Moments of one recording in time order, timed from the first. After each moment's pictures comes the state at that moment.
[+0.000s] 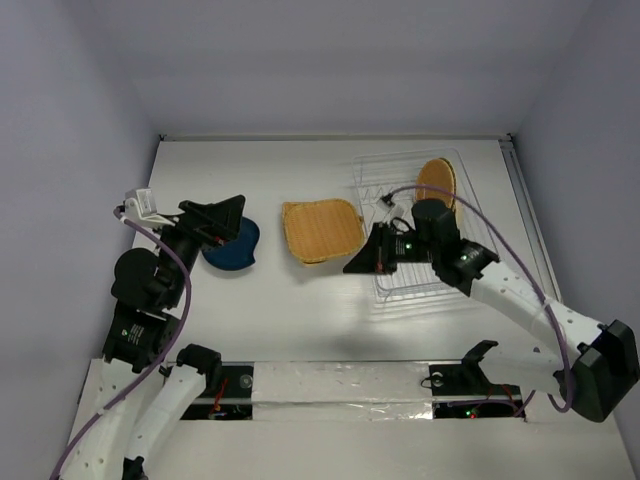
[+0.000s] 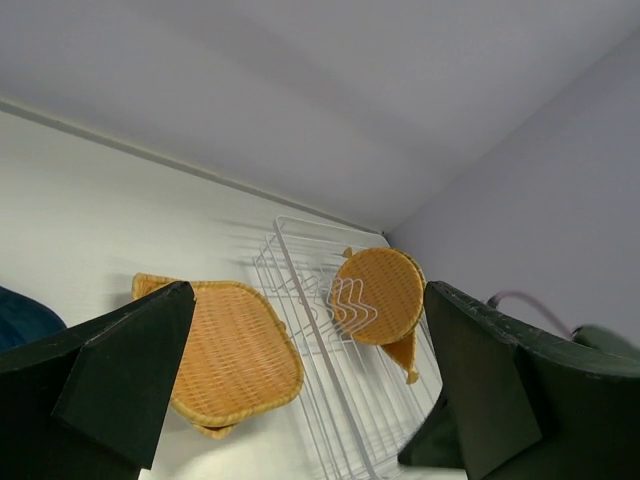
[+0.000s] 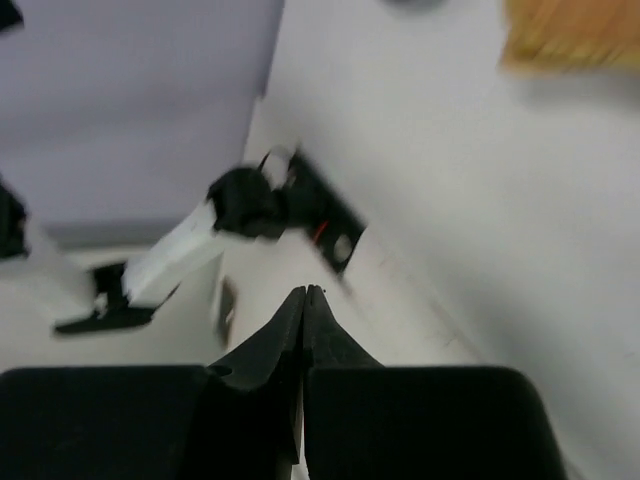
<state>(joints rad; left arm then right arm) -0.33 0.52 0.87 -0.23 -0.06 -0.69 0.64 1.12 0.82 -0.14 -0.70 0.92</state>
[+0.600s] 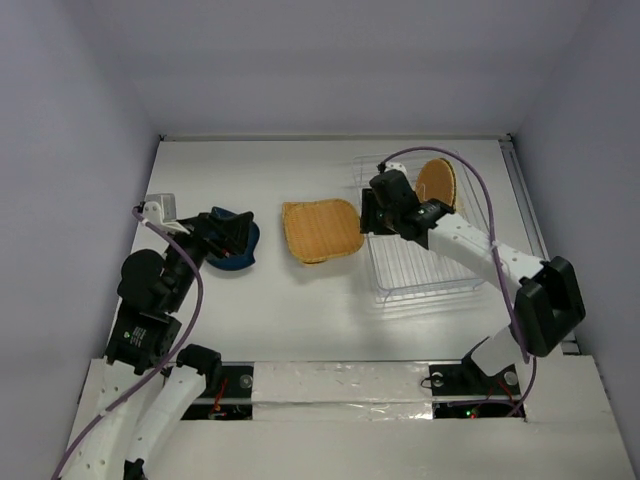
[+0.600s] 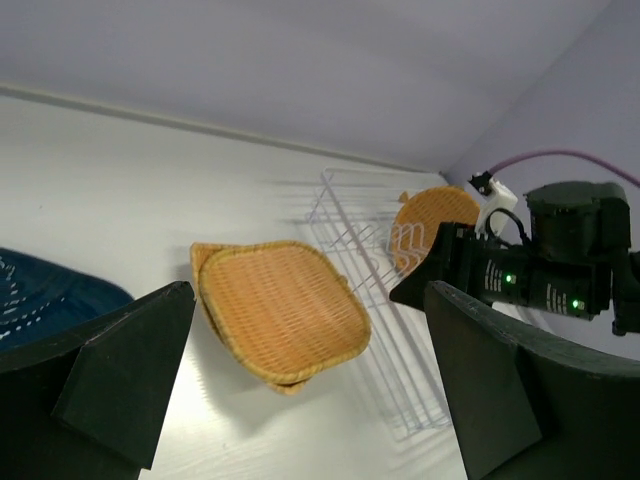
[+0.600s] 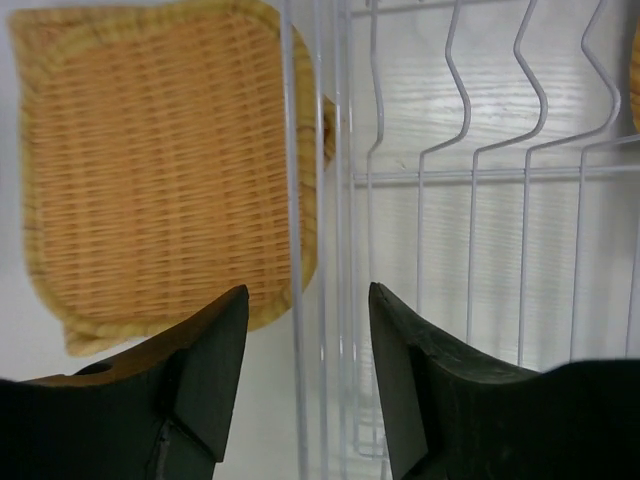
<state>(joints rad) -0.33 0.50 0.83 -0.29 0.02 -0.50 0.64 1.52 1.21 -0.47 0.25 0.52</state>
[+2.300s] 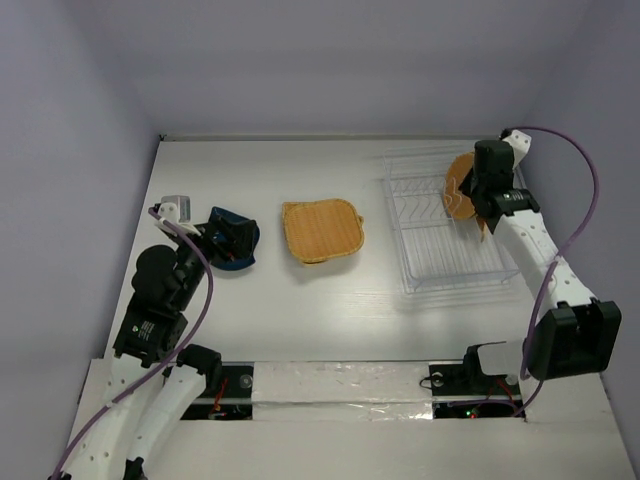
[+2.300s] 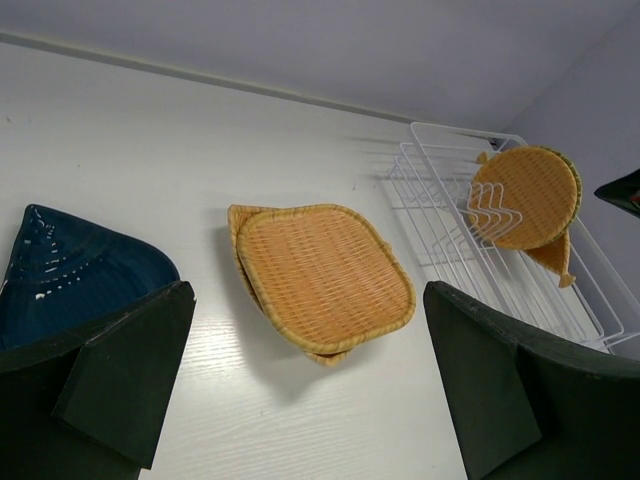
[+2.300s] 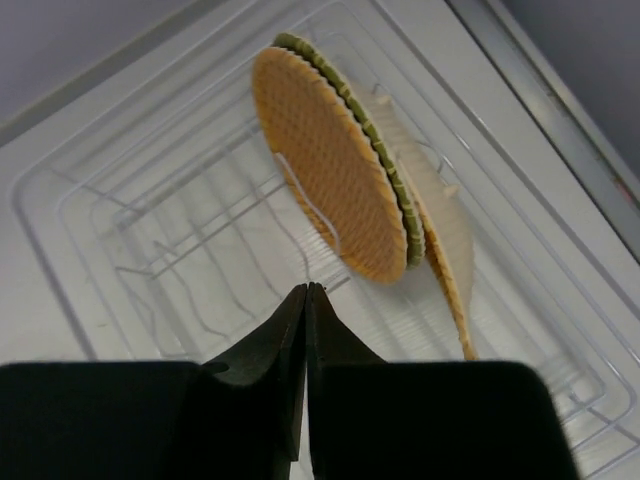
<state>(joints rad) -0.33 0.51 0.77 -0.34 -0.02 -0.44 0.12 1.32 1.20 -0.41 0.45 0.47</state>
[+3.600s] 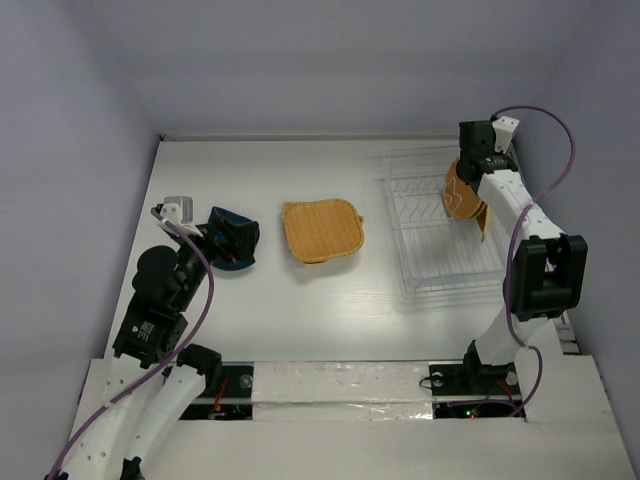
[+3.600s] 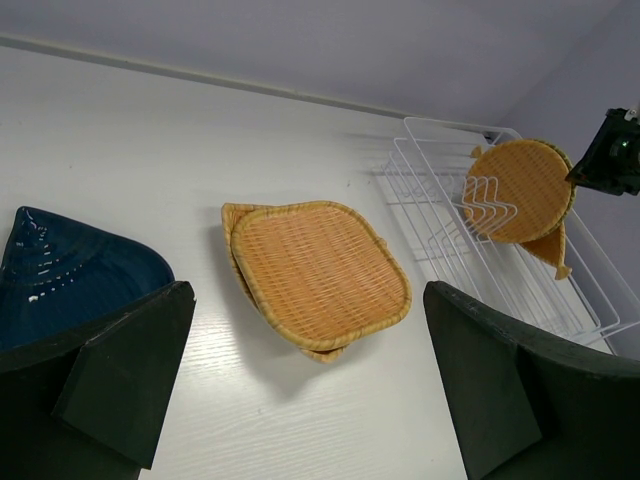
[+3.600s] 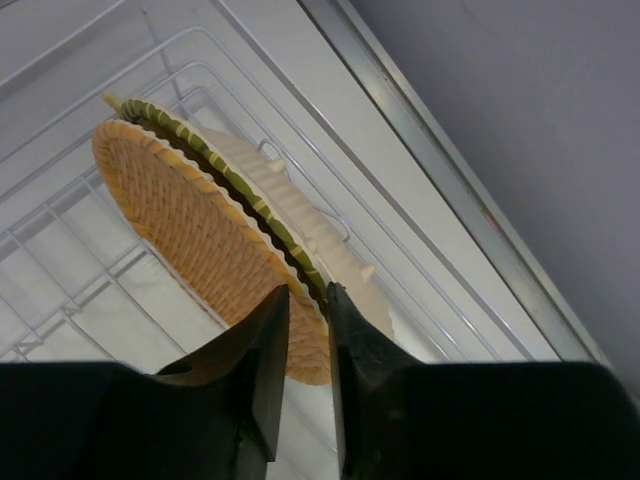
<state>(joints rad) -0.36 0.51 0.77 -0.34 -0.03 -0.43 0.07 1.71 1.48 -0.51 0.70 0.34</state>
